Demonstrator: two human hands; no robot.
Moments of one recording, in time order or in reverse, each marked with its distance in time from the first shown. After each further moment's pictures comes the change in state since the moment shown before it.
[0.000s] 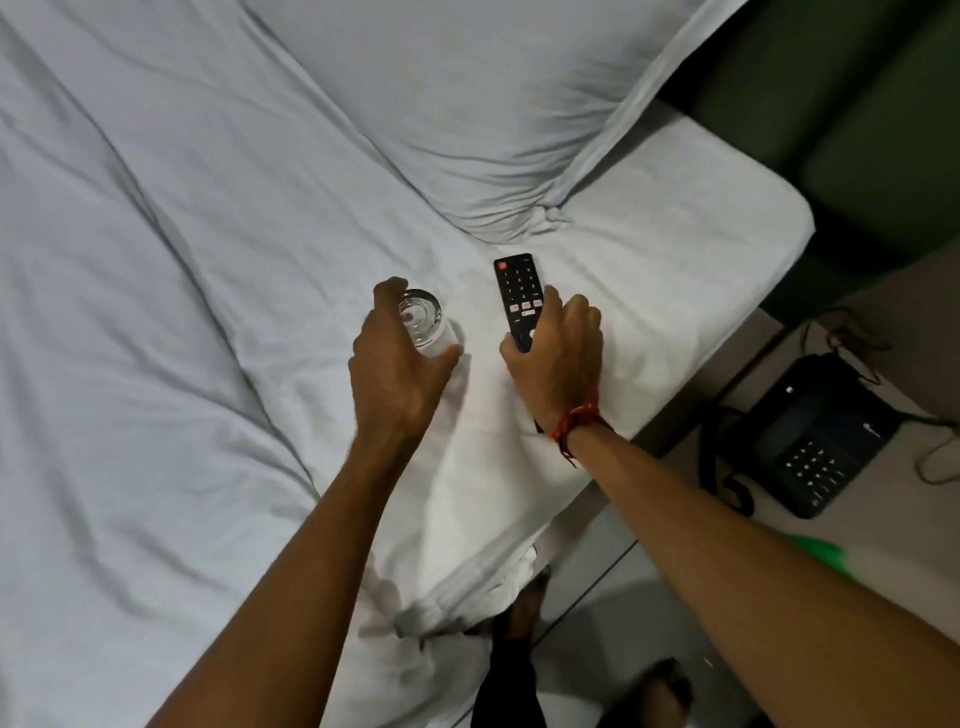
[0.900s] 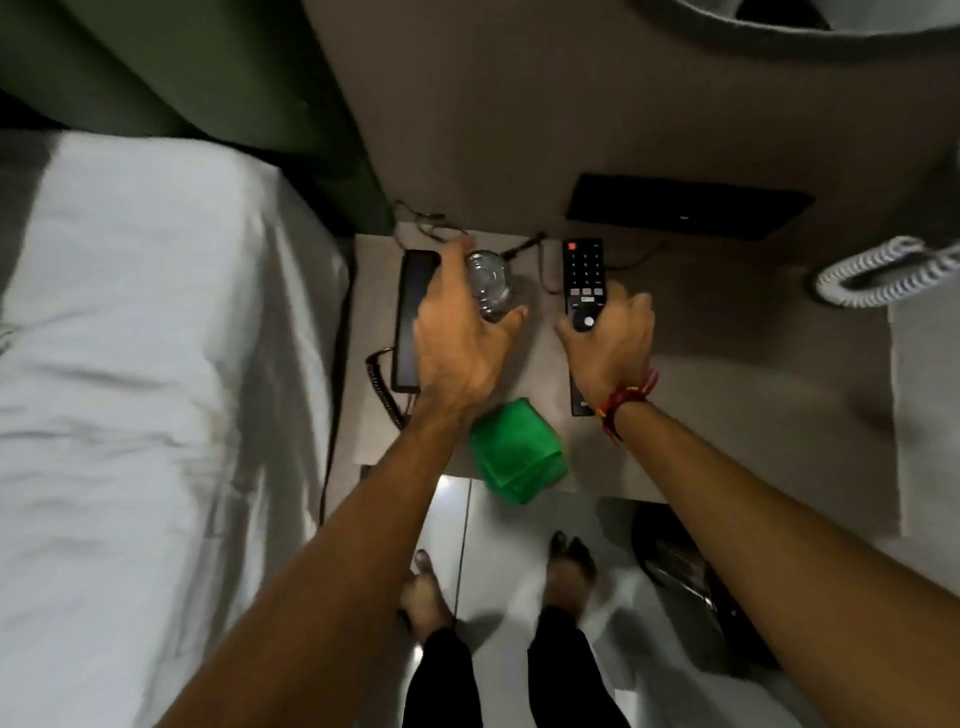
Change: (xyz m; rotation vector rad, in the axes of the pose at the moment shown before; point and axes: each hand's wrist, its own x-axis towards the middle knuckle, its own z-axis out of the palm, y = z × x) left_hand -0.222 0.255 0.341 -0.062 -0.584 0.527; right_hand -0.112 0.432 -0.167 0.172 0.336 0.916
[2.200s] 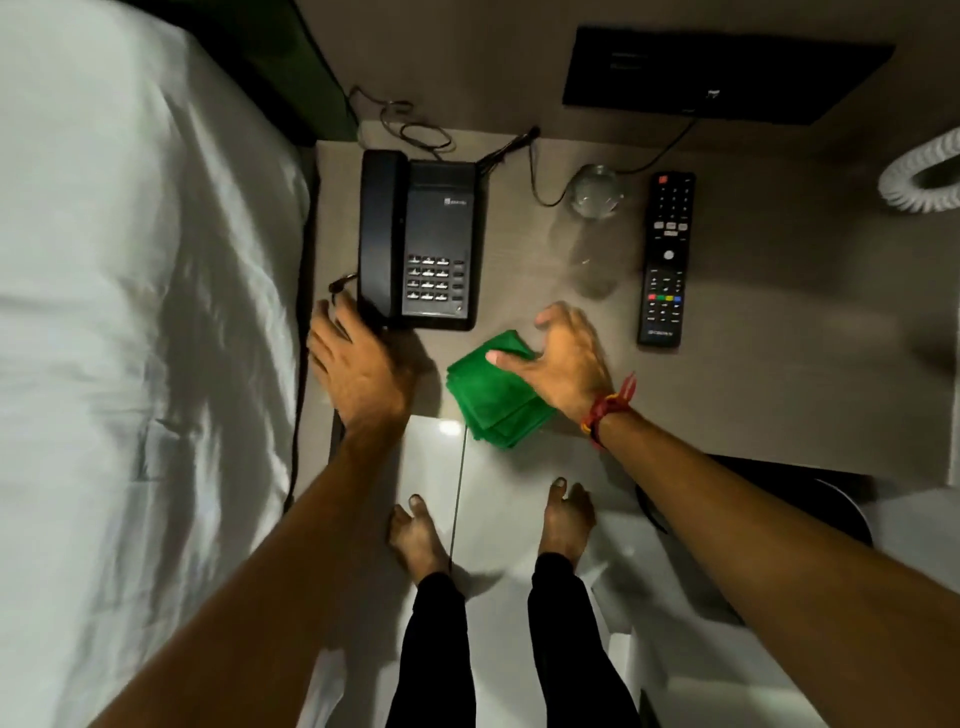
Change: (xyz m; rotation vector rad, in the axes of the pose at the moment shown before) left_hand -0.061 -0.139 0.027 0.608 0.001 -0.270; right_hand -0.039 0.094 0.066 -0.026 -0.445 -0.165
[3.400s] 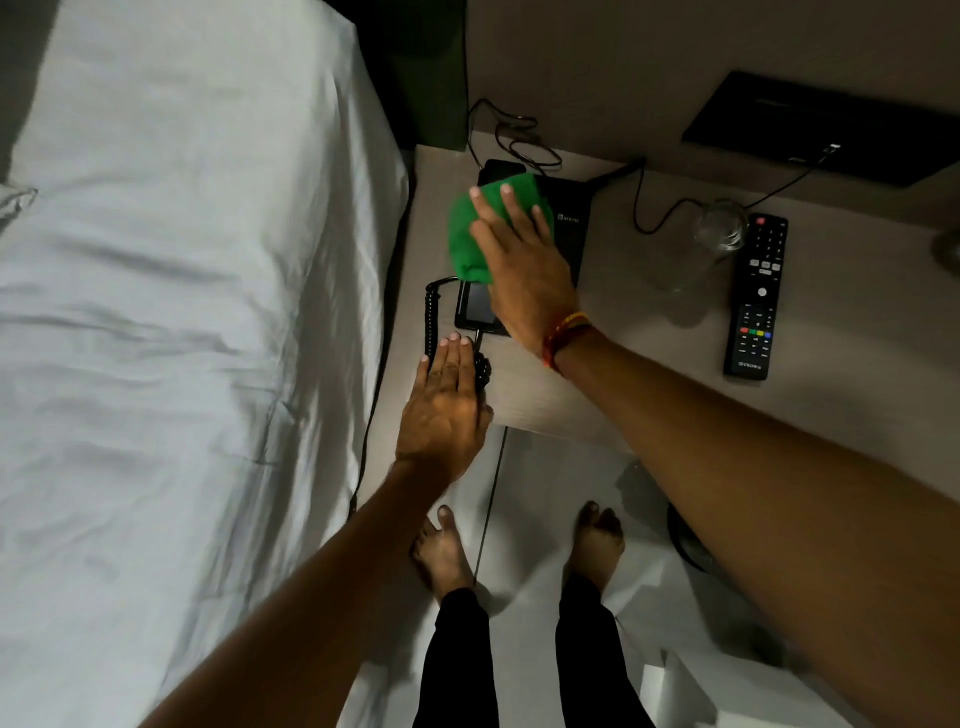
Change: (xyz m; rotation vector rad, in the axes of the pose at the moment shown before) left_hand -0.009 -0.088 0.019 0.165 -0.306 0.552; right_hand 0.060 -0.150 0.058 -0.518 0.121 -0.668
